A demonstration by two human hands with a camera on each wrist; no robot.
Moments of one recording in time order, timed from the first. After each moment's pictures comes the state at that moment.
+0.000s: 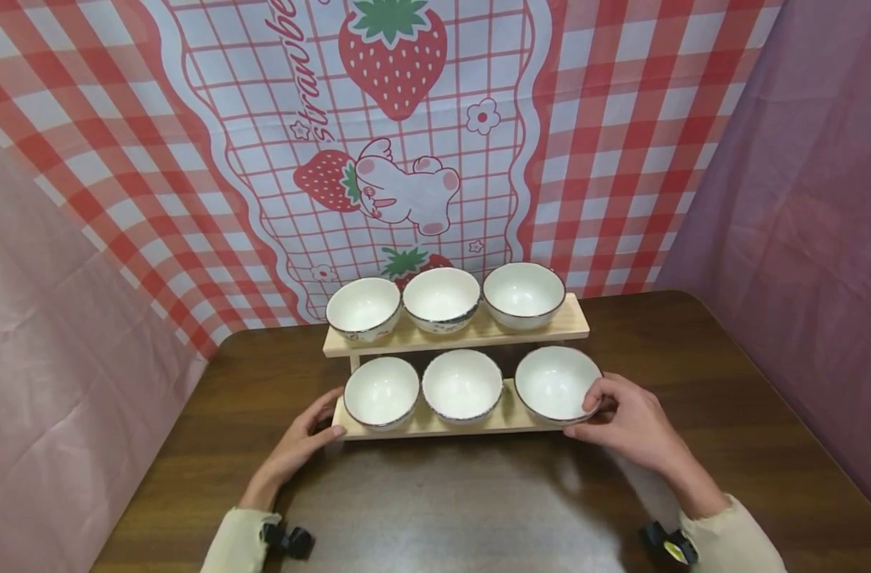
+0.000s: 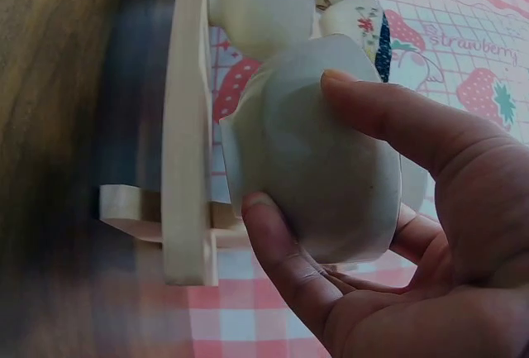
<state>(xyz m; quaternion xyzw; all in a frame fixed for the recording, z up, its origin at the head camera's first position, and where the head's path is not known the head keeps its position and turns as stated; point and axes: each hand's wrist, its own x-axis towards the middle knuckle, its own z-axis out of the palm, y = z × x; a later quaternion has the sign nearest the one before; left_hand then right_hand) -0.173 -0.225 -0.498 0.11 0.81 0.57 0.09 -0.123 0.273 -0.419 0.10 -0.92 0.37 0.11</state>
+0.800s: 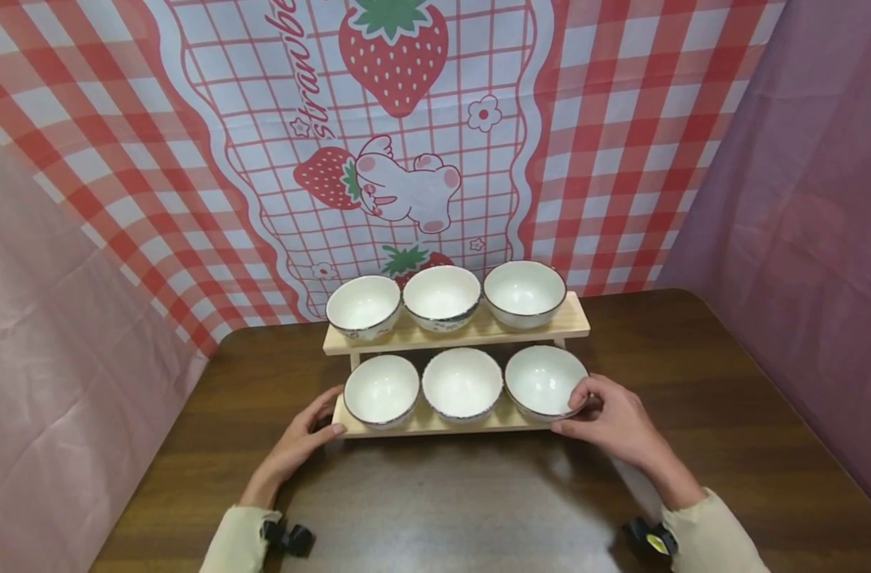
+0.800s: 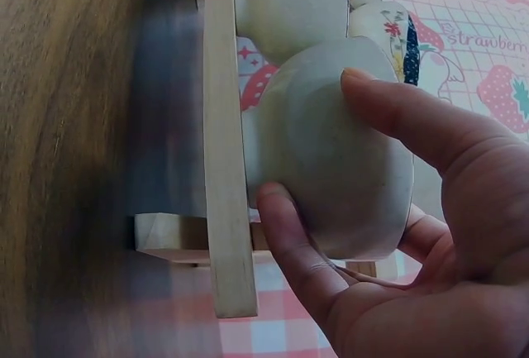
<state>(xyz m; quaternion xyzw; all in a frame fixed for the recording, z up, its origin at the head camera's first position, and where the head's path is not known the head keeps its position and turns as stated) -0.174 -0.225 -0.499 0.11 0.81 0.57 0.10 -0.133 0.262 -0.431 0.09 -0.91 0.41 0.07</state>
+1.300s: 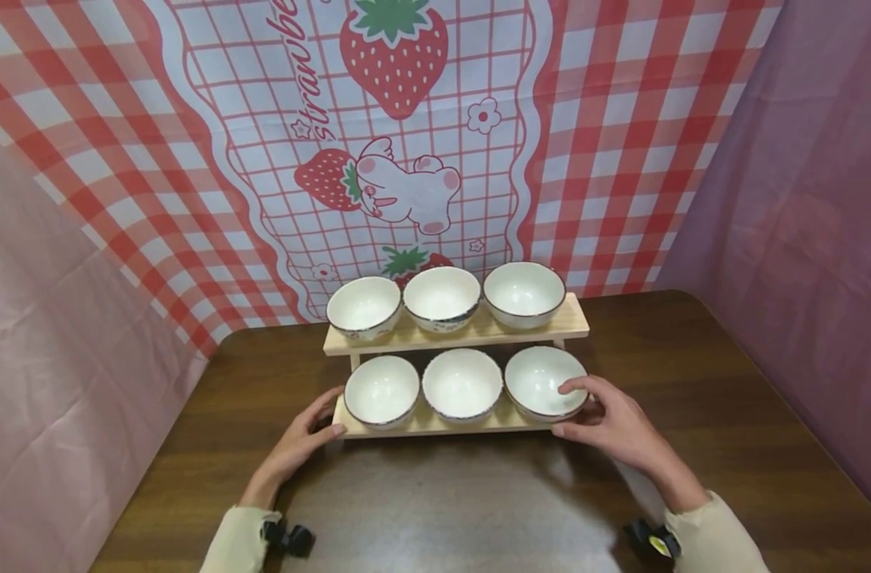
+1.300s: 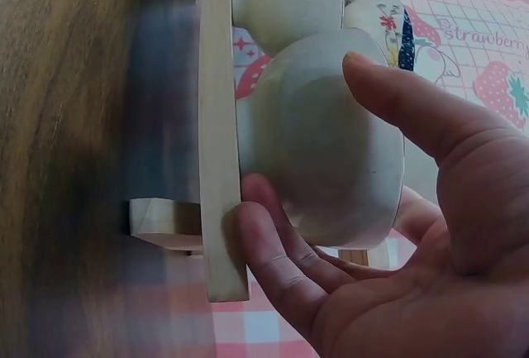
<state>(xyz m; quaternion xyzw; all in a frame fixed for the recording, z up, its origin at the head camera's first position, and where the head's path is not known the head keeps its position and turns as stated) -0.173 -0.225 -0.497 0.10 0.81 0.57 0.10 -0.131 0.266 -0.435 0.15 -0.87 0.47 0.03</state>
